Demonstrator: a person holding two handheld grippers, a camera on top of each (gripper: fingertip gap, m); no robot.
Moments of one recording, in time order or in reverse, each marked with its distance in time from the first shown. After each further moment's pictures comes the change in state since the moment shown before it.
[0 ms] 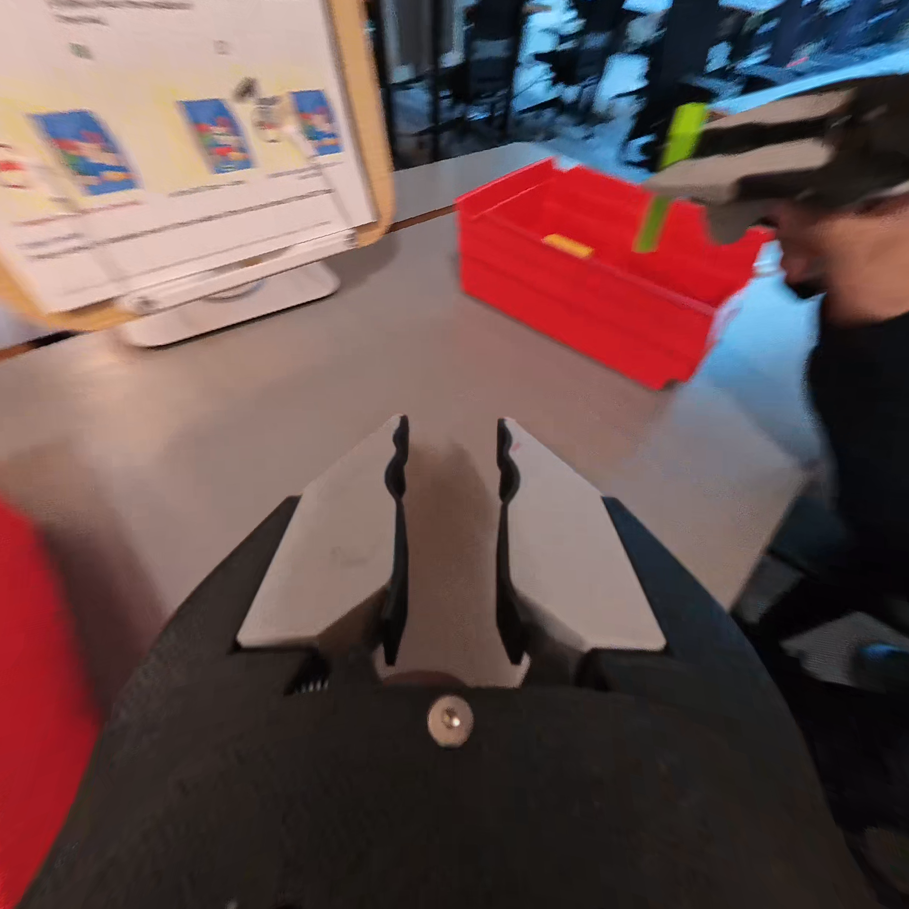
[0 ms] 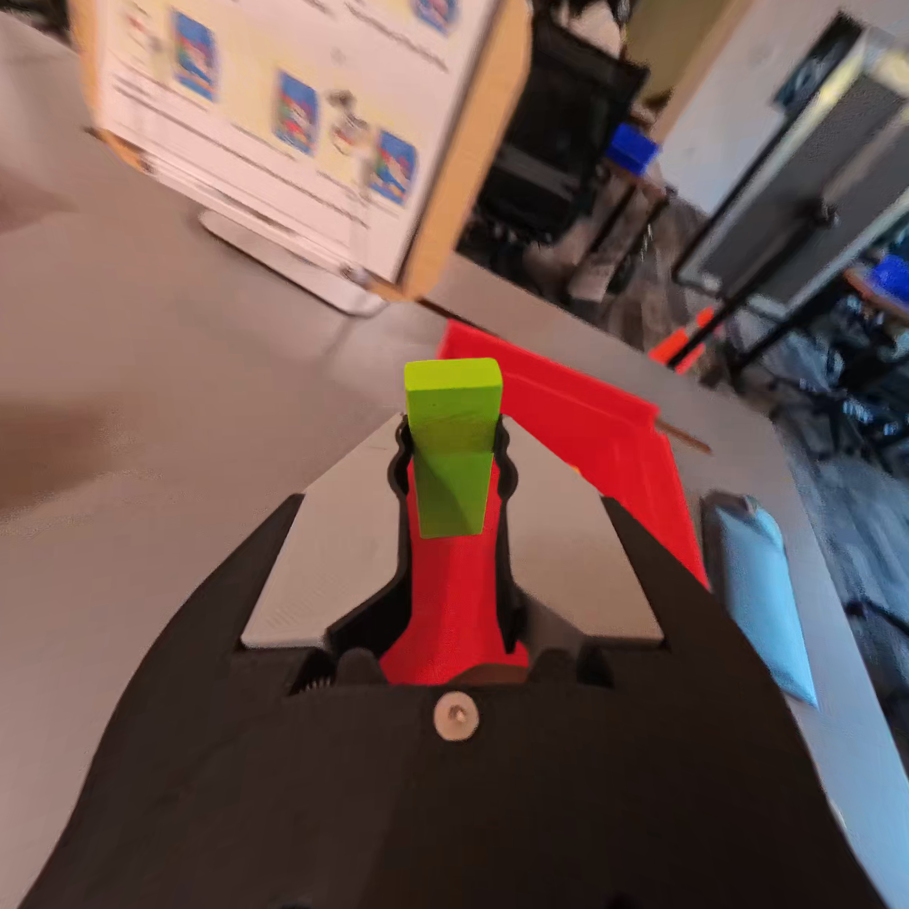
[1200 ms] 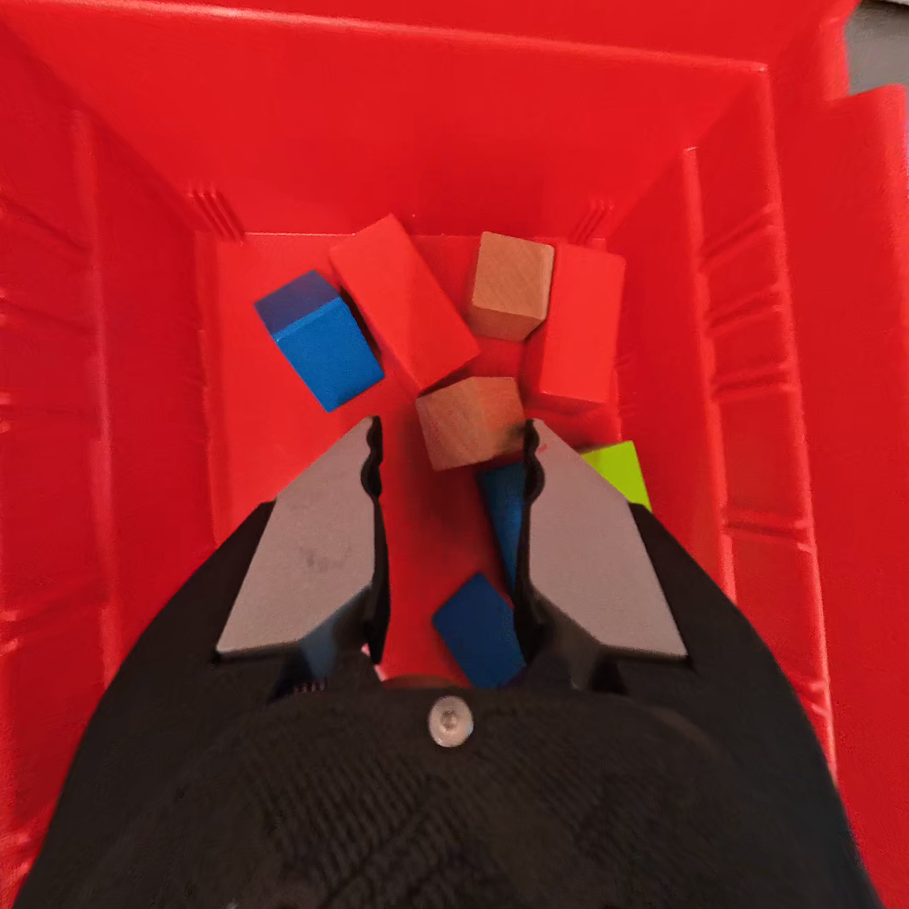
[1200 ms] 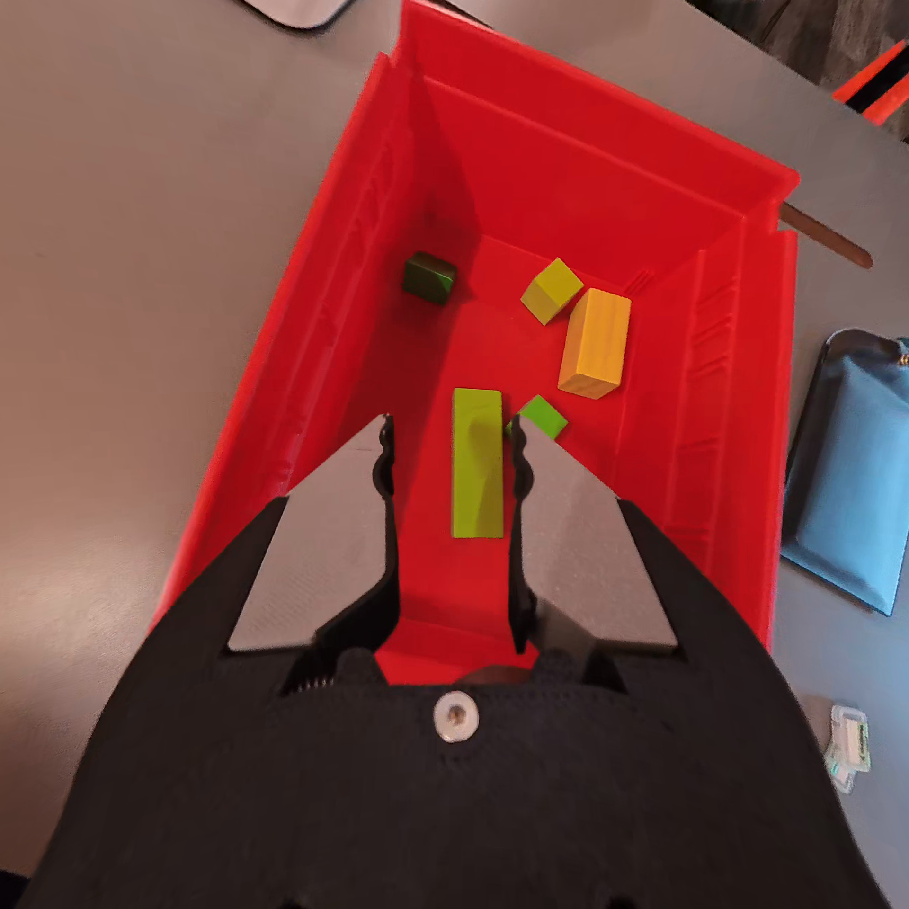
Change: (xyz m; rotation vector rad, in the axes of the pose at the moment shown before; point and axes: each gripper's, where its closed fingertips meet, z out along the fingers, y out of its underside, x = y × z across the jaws) left arm -0.307 0.145 -0.051 -0.507 -0.461 -0.452; right arm 0.029 0.102 0.030 -0.433 -0.157 0.082
